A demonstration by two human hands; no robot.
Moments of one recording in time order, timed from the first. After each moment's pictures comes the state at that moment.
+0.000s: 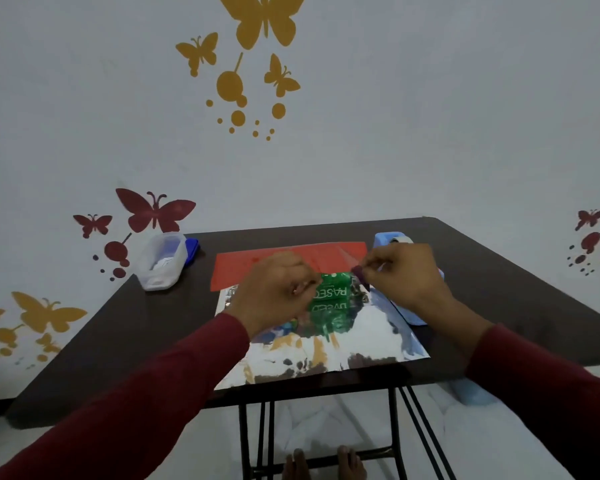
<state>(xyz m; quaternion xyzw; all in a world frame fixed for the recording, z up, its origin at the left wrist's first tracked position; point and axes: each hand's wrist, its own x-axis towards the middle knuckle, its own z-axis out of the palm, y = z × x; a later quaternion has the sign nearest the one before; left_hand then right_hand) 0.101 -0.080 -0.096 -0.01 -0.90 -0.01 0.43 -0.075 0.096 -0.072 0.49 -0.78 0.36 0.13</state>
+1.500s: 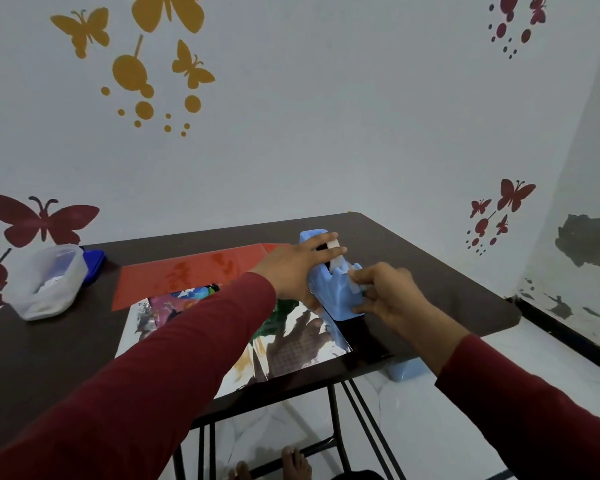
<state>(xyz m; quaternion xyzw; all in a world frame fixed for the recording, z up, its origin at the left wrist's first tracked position) -0.050 -0.039 -0.078 -0.03 -0.99 0.04 0.12 -0.119 0.153 -0.097 0.08 -0.65 0.72 -0.24</state>
